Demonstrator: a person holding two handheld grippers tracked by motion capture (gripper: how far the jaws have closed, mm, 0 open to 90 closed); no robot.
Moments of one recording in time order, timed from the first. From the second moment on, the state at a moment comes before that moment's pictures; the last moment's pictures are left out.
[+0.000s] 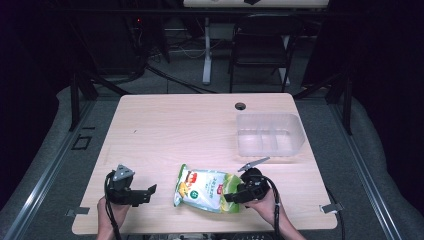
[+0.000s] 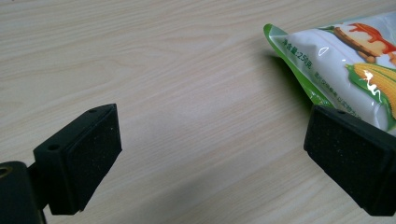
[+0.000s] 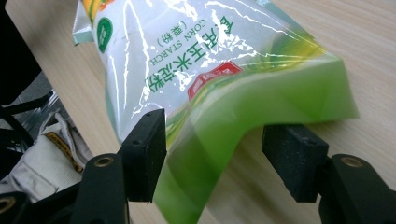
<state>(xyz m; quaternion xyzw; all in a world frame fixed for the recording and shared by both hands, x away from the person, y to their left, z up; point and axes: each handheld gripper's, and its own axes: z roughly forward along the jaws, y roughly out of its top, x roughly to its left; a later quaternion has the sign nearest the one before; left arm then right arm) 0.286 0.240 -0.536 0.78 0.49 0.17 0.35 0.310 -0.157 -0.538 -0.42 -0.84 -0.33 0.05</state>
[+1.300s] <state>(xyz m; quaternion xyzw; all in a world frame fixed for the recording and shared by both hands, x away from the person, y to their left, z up) 0.287 0.235 -0.538 0.79 0.47 0.16 0.36 0.323 -0.149 -0.536 -0.40 -0.82 -0.40 0.06</state>
